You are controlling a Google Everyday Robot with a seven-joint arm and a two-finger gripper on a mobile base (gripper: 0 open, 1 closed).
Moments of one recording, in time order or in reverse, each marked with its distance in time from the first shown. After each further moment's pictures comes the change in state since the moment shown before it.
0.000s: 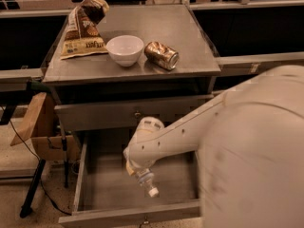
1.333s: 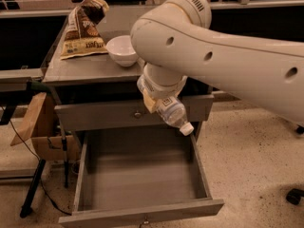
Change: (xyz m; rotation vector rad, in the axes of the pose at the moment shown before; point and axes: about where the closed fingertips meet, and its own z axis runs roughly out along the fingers) arm -0.068 -0.076 -0.334 0.215 -0.078 -0.094
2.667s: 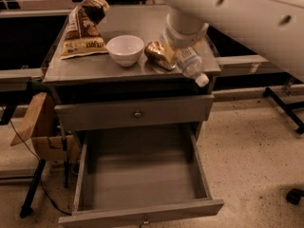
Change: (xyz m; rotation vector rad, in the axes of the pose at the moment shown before) arm -0.073 -0.123 -0.028 0.148 -0.099 0.105
